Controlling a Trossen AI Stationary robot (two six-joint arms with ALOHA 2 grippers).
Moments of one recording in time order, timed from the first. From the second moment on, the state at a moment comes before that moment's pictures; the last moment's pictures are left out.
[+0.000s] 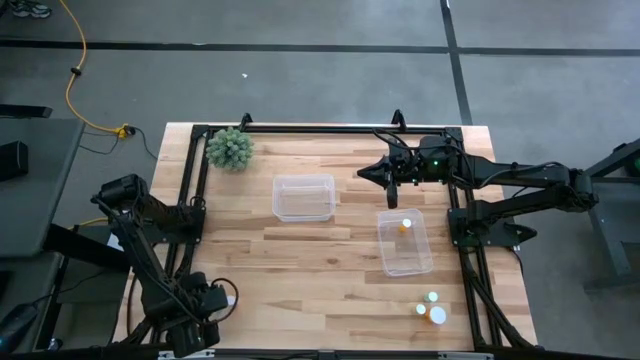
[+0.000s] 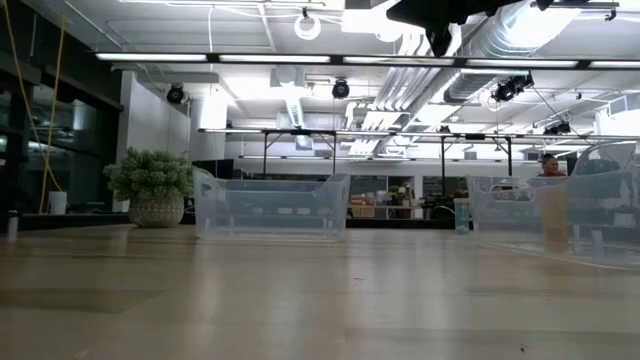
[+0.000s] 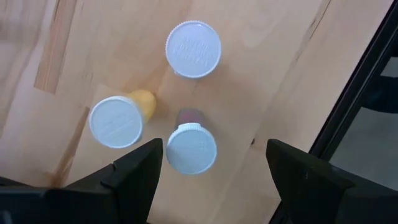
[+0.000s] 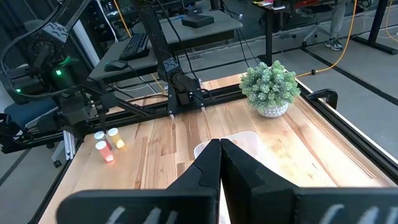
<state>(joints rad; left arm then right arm) -1.02 1.64 1.09 -0.93 -0.14 -1.53 -0.18 1.05 0.86 -0.03 -0.13 0.16</state>
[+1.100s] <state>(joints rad) -1.02 1.64 1.06 -0.93 -0.14 -1.46 -0.18 1.05 0.86 -0.04 -0.11 0.16</state>
